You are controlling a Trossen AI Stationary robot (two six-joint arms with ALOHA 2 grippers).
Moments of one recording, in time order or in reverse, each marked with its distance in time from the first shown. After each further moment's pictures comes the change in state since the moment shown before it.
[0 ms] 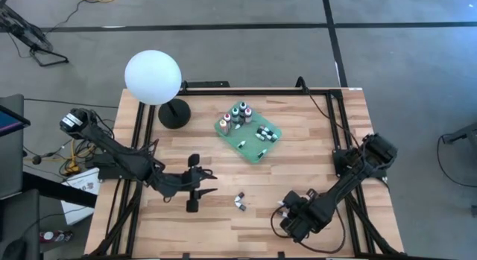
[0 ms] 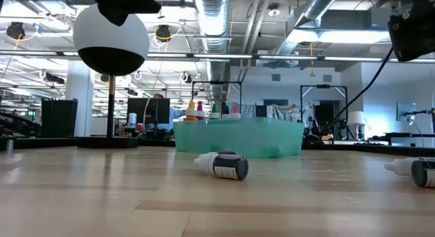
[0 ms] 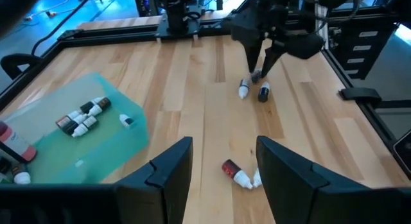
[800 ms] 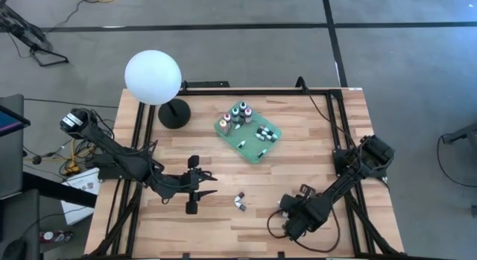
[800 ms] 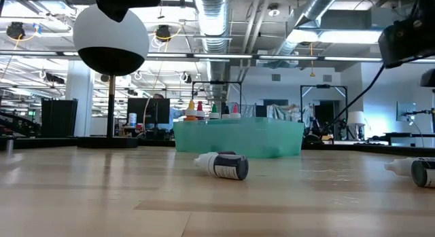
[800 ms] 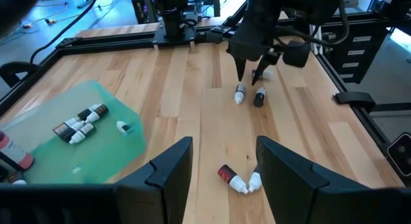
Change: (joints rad) left arm -0.019 0.003 0.000 0.027 -0.014 0.015; right arm -0.019 0.027 0.005 -0.021 0.001 -0.342
